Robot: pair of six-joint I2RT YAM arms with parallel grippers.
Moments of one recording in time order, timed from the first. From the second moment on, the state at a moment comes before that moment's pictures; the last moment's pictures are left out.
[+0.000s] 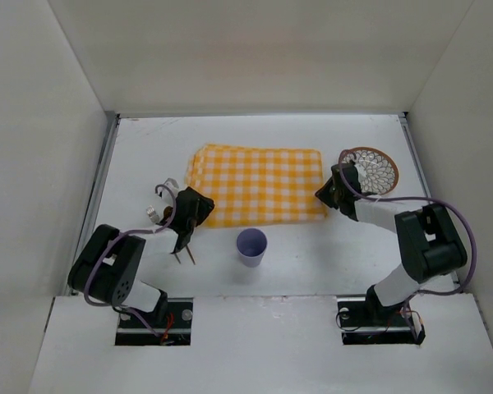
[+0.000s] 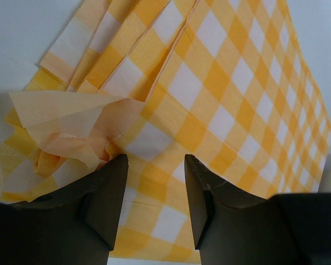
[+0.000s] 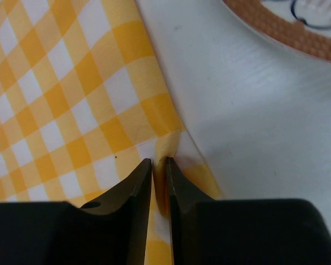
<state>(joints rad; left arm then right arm) -0.41 1.43 0.41 0.40 -0.29 -1.08 0.28 1.57 0.73 0.09 0.15 0.87</state>
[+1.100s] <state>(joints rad) -0.37 1.21 0.33 0.33 -0.28 -1.07 0.26 1.47 0.66 0.17 0.15 0.87</state>
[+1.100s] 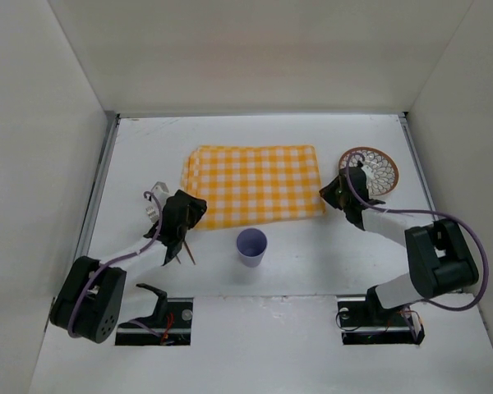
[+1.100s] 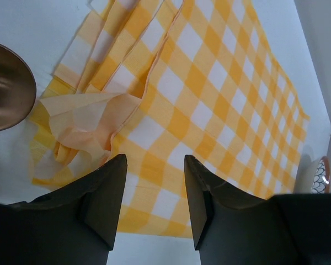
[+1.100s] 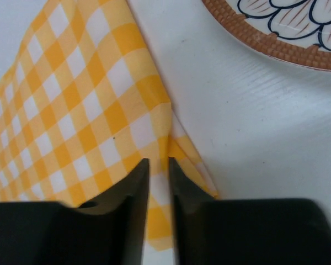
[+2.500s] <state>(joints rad) -0.47 1.24 0.33 0.17 -0.39 -0.93 0.41 1.14 0.35 0.12 0.23 1.05</state>
